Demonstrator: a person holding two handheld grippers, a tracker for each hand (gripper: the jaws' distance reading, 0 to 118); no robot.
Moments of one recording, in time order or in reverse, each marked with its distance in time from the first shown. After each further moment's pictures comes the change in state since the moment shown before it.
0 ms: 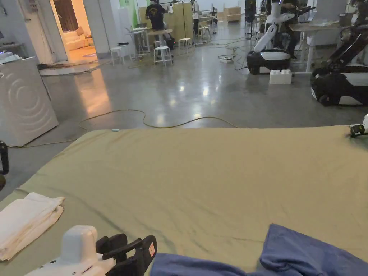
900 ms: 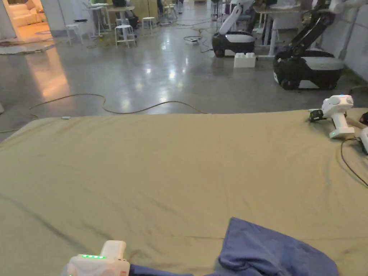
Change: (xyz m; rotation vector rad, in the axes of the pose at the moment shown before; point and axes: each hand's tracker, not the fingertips) left arm -0.047 -0.083 -0.281 -0.578 0.311 -0.140; right arm 0.061 -0.047 -0.111 -0.367 -0.012 -0.080
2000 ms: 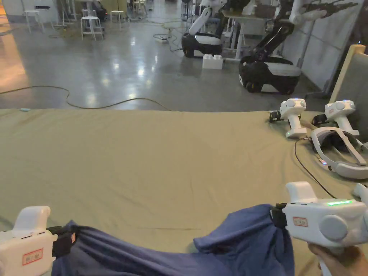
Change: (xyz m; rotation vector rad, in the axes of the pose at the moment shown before) left arm -0.047 0.002 0.170 0.392 -0.233 0.032; right arm 0.043 0.090 -0.152 -0.156 0.040 0.126
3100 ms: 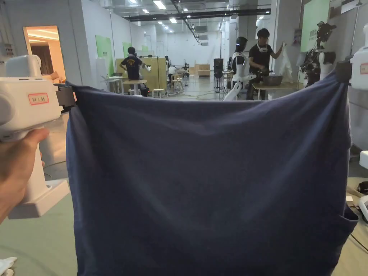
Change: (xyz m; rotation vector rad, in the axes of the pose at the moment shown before) left arm 0.015 0.288 0.200 0.648 0.170 -0.006; right arm -0.055 0.313 0.211 0.675 -0.199 0.054
